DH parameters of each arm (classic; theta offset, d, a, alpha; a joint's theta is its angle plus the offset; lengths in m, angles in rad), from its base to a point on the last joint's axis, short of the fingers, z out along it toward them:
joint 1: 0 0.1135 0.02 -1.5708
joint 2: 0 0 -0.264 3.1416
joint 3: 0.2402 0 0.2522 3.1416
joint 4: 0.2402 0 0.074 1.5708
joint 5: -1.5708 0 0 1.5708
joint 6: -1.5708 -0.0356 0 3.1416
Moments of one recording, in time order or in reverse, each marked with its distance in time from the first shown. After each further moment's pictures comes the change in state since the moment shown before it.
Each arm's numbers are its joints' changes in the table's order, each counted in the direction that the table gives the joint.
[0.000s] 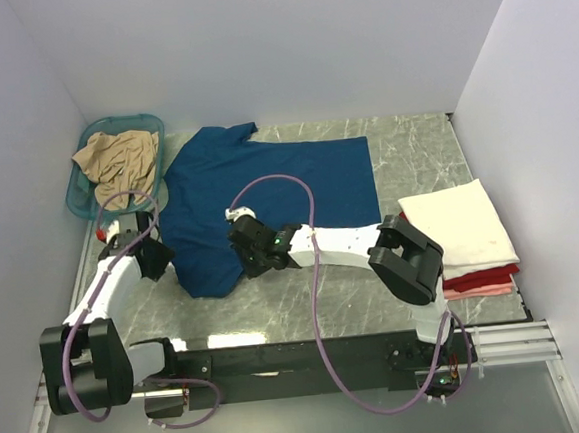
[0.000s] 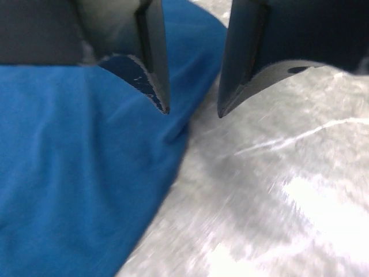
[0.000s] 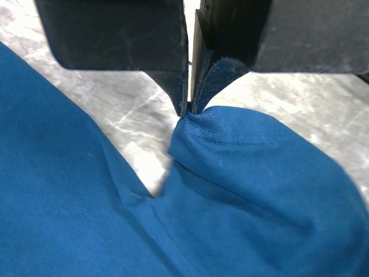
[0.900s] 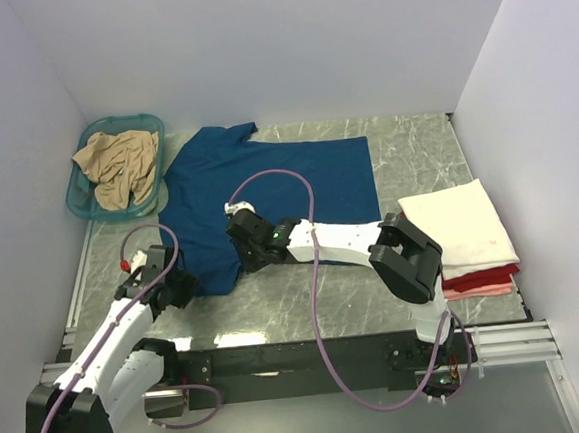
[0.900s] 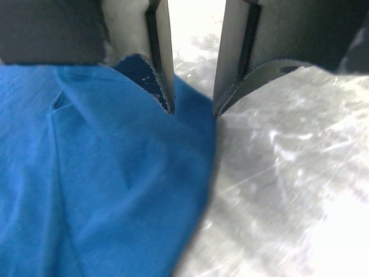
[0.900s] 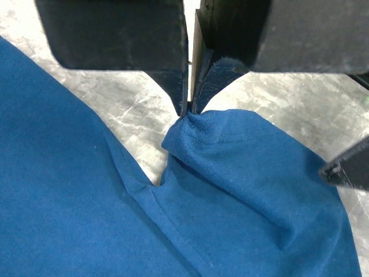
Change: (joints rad) left arm -0.292 -0.323 -0.246 0.079 -0.013 0.291; right arm -0.019 0.009 0.047 0.046 0.007 -0.011
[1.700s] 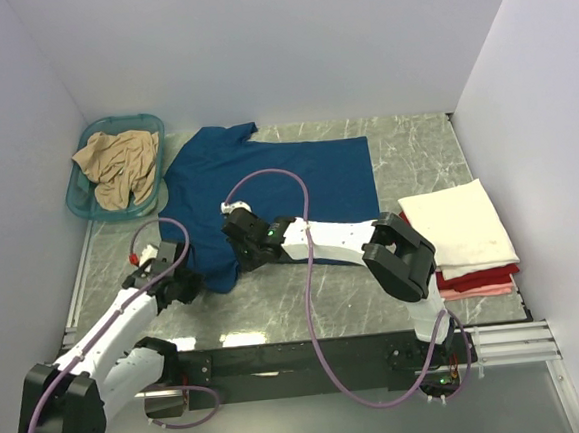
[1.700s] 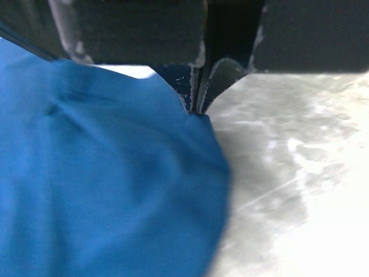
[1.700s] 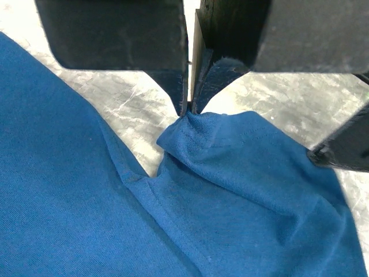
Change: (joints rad) left arm -0.102 0.078 0.018 -0.003 0.036 0.061; right arm -0.001 0.043 0.061 0.040 0.005 0.003
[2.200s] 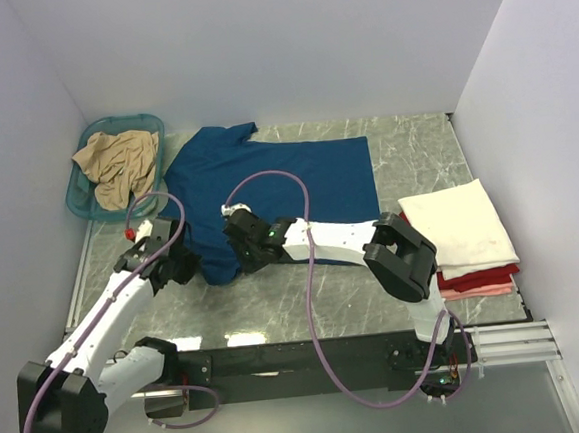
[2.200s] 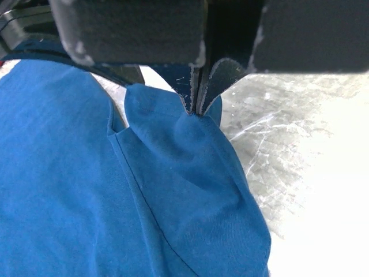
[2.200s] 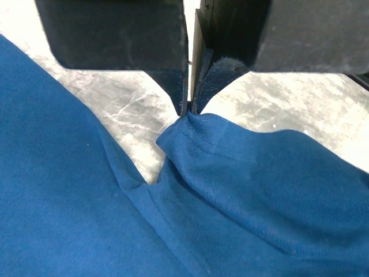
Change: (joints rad) left arm 0.005 0.042 0.241 0.116 0.014 -0.098; right arm 0.000 -0.005 -0.011 0.008 0.020 0.012
